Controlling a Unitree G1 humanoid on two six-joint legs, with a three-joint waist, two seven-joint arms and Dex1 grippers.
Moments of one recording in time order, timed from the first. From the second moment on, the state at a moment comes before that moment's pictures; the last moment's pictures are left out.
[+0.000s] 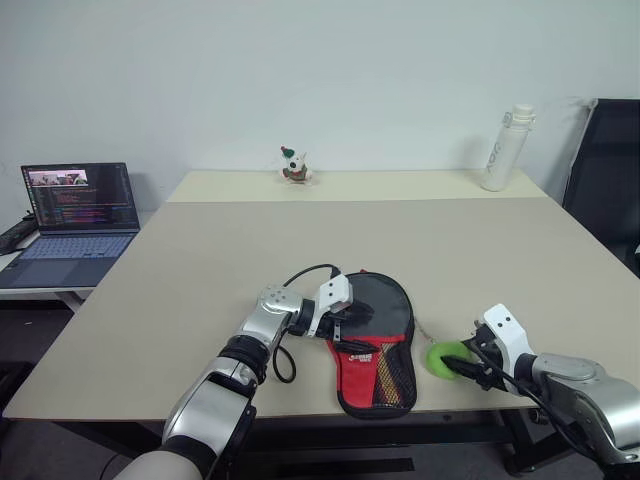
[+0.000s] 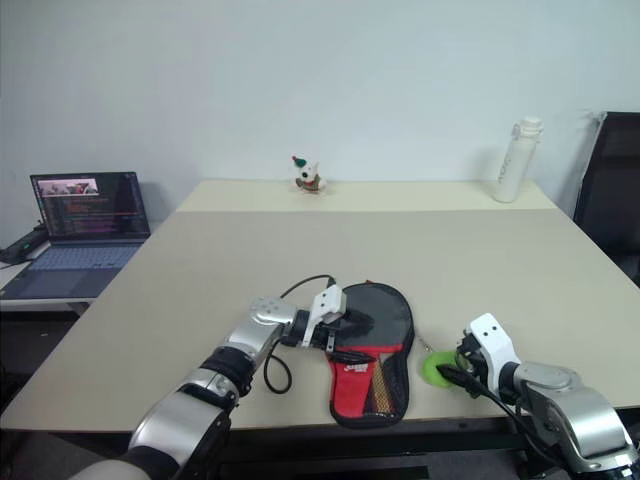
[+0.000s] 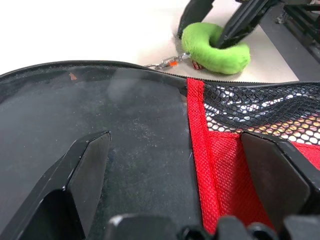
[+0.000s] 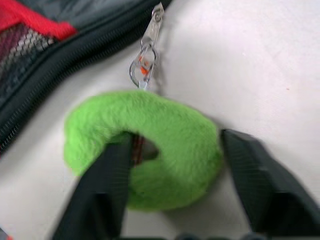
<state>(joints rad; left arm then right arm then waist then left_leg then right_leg) -0.92 0.24 -0.25 0.98 -0.04 -0.21 -1.32 -0.15 -0.71 -0.02 -0.32 0.37 0.91 0.62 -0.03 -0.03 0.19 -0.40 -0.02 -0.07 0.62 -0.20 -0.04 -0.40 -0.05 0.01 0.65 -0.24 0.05</state>
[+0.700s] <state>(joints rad) -0.96 0.20 -0.25 1.07 0.02 -0.31 -1.28 -0.25 -1.01 0.11 -0.45 0.43 0.85 1.04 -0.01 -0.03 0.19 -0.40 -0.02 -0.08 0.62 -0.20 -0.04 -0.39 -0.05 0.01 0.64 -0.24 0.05</state>
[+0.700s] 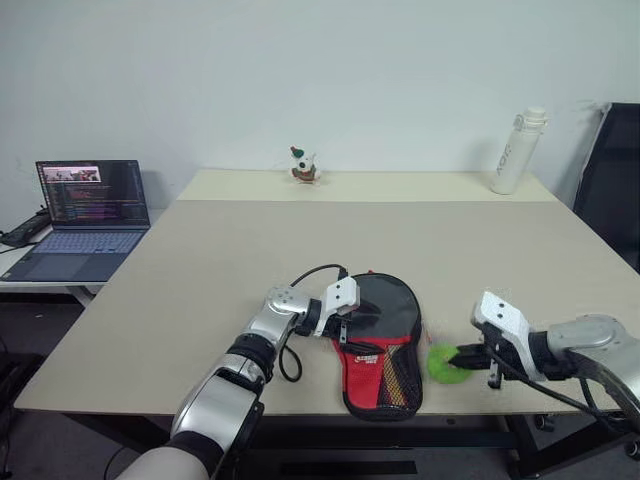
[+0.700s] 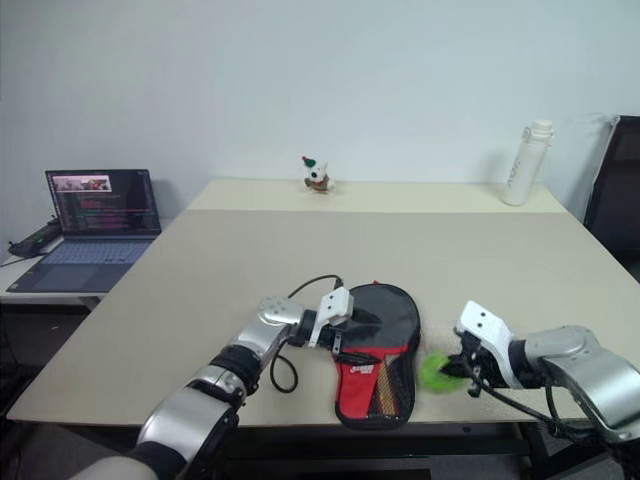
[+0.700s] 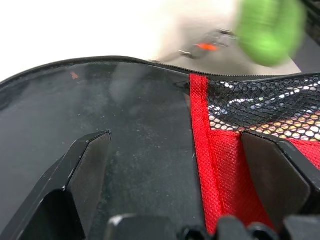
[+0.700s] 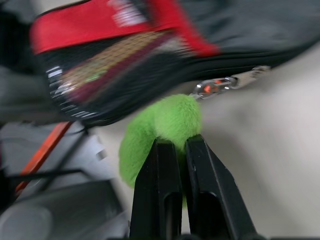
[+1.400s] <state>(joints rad) -0.97 0.16 -0.25 1.10 0.05 -0.31 -1.21 -0.11 -1.02 0.20 -0.76 0.51 0.85 1.09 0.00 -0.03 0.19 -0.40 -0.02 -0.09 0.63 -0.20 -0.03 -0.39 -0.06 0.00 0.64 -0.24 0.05</state>
